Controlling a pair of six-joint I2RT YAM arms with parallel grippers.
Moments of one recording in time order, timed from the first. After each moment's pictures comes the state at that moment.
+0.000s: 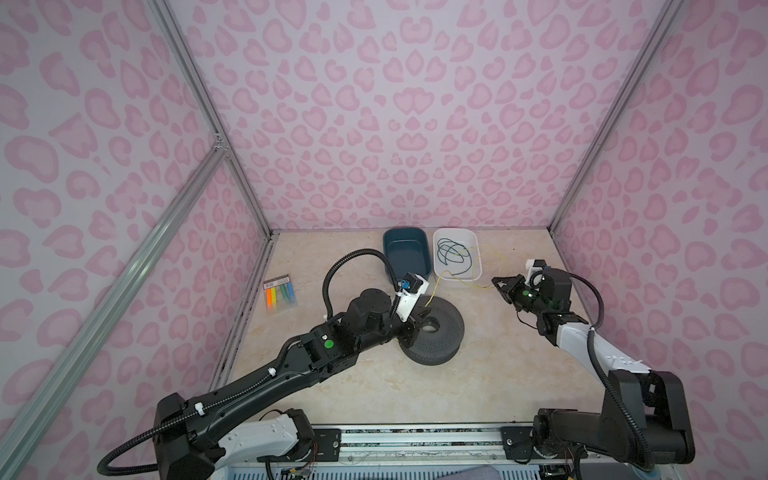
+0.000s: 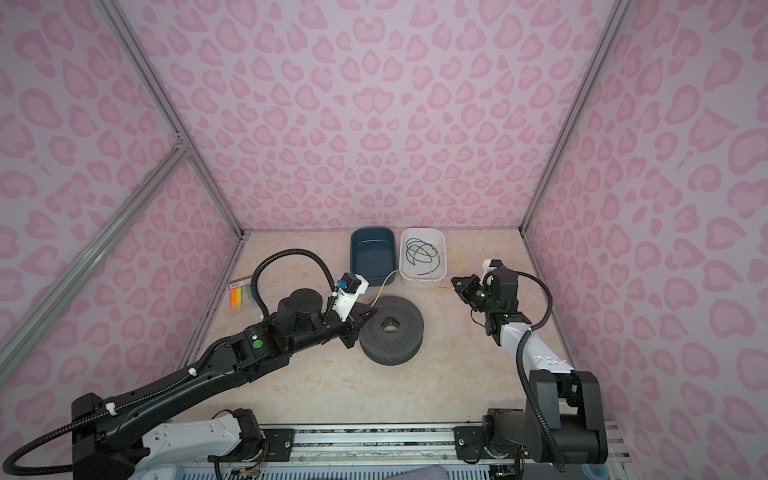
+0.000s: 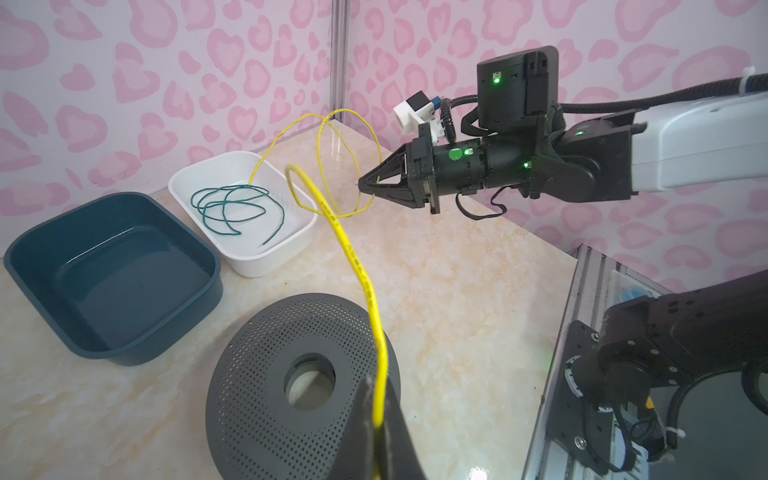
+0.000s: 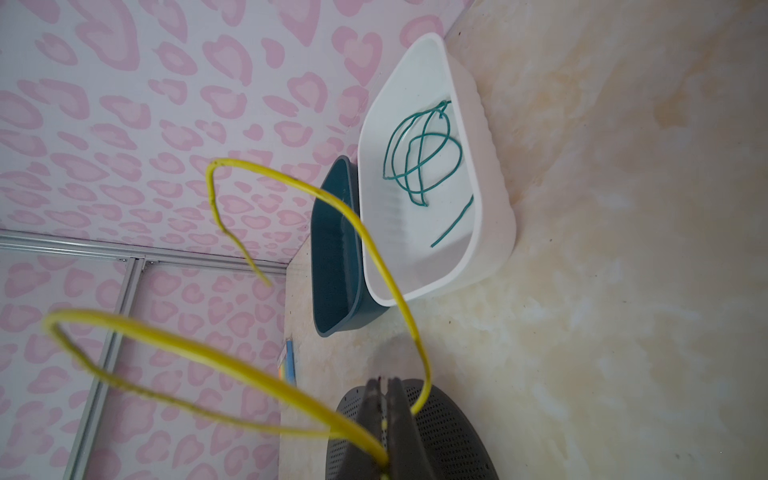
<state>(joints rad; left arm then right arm) -0.96 1.11 0.97 -0.22 0.02 -0.15 -0.03 1.29 0.66 0.18 -0.52 0.92</state>
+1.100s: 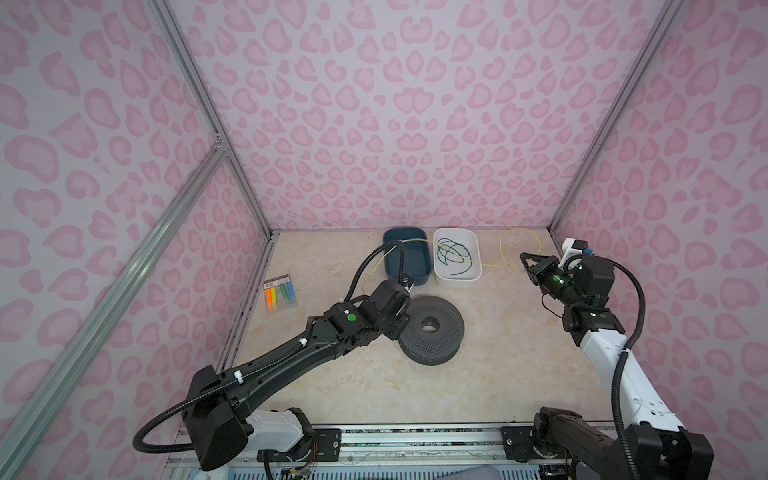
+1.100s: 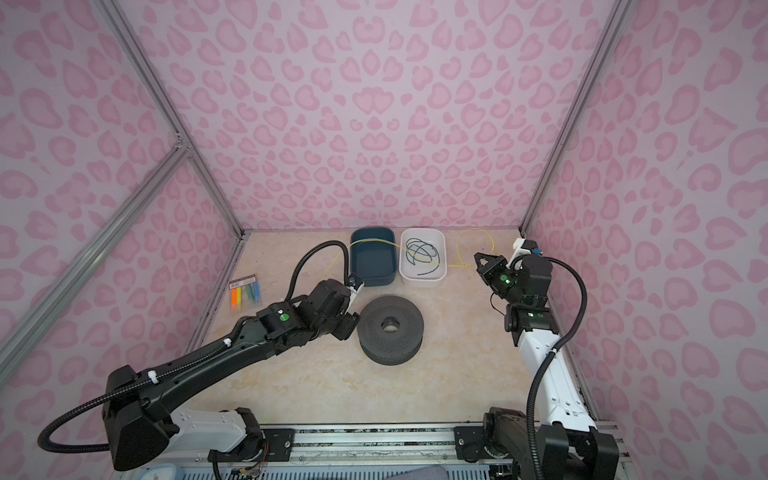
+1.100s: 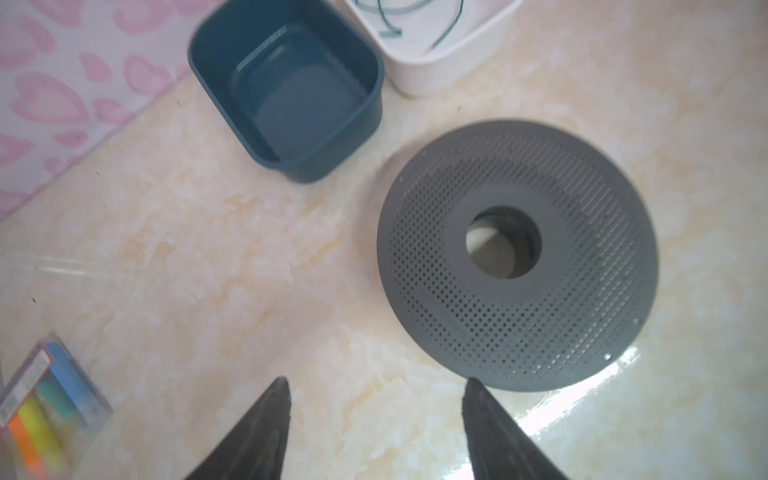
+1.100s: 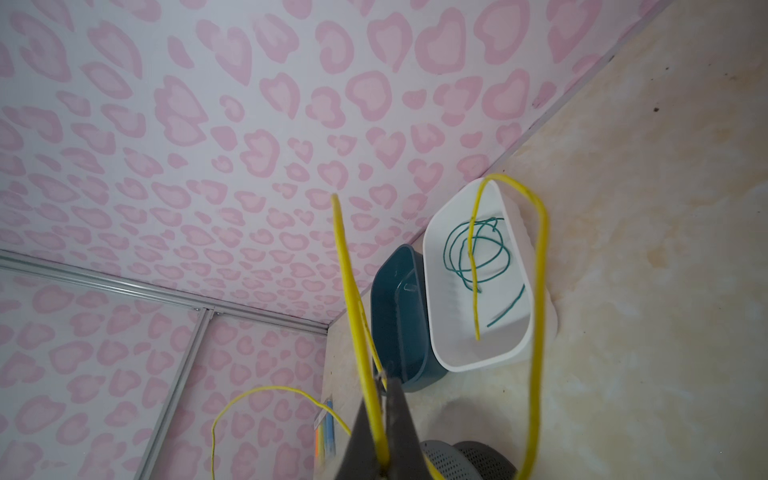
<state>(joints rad) -0.87 1.31 1.20 -0.70 -0.31 -0.07 -0.13 1.08 0.83 -0.02 -0.48 0.92</state>
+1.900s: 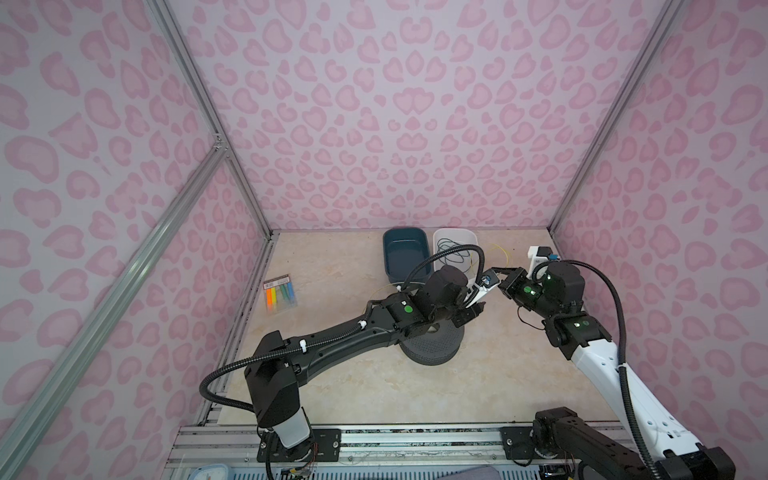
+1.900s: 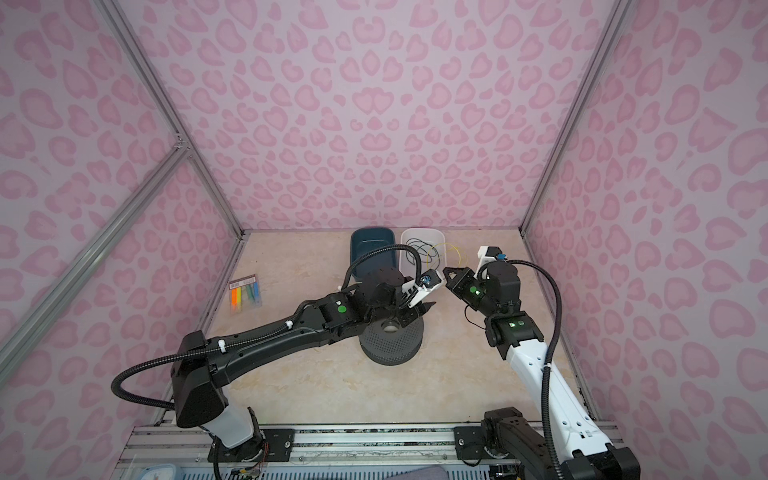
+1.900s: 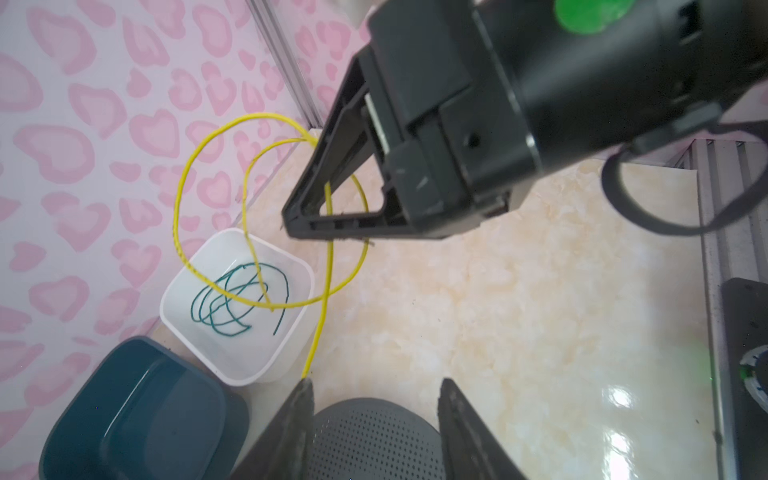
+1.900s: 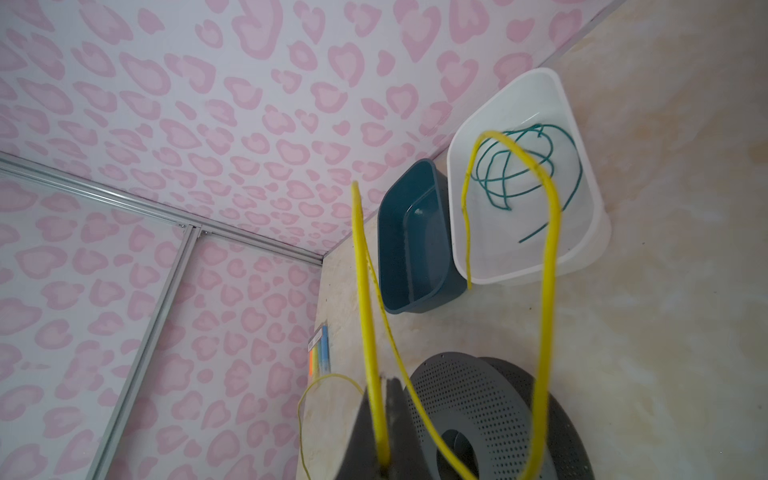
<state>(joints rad) -1.06 1.68 1.43 -0.19 -0.06 0.28 0.18 1.00 0.82 -0.14 -0.34 0.93</state>
